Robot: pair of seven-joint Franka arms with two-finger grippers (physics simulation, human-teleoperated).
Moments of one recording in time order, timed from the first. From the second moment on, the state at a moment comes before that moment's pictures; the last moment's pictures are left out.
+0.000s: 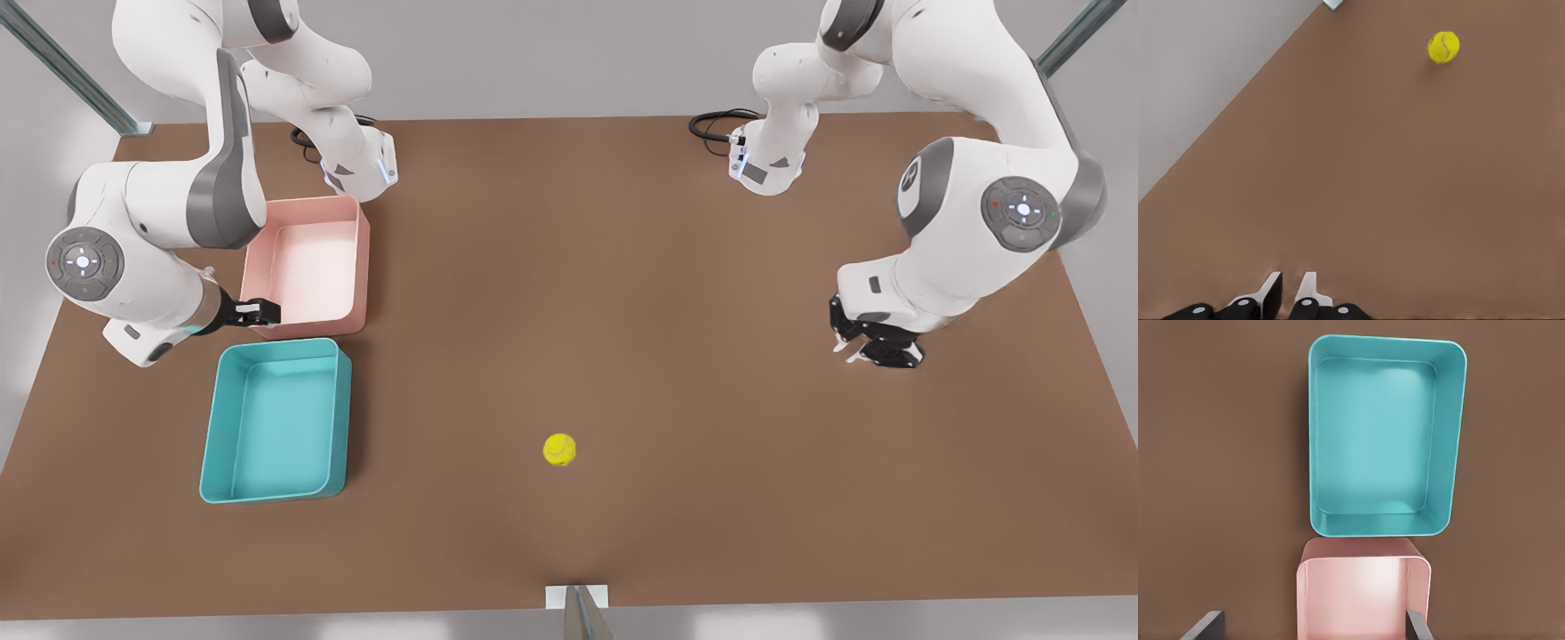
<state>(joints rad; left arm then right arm) -0.02 0.33 -0.24 -1.19 0.08 1.49 0.55 0.16 0.23 -0.09 -1.40 -0.07 1.42 -0.02</state>
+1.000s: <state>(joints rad) 0.01 0.24 -0.24 -1.48 0.04 1.46 -0.21 0.45 1.00 0.01 -1.05 0.07 2.43 0.11</state>
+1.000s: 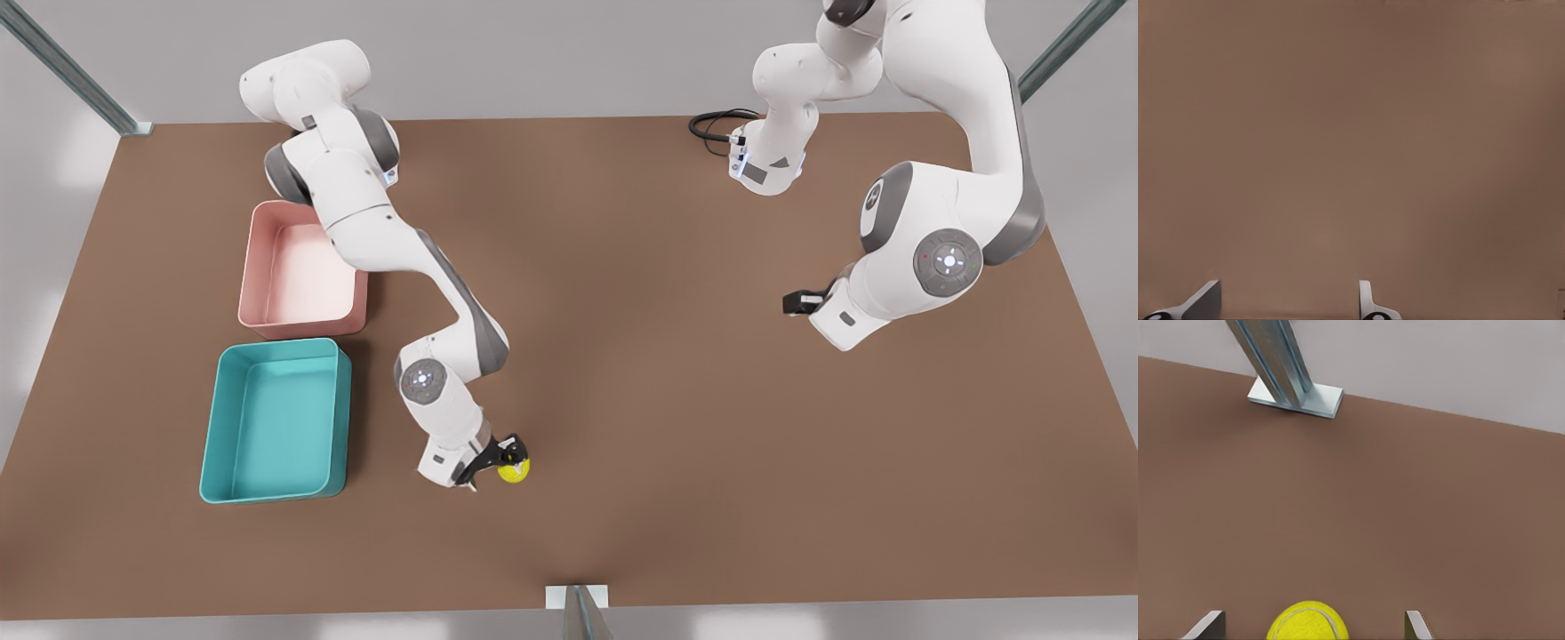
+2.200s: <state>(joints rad) 0.00 0.25 -0.25 -1.49 0.04 1.43 -0.36 0.51 1.14 0.00 -1.14 0.07 2.76 0.15</state>
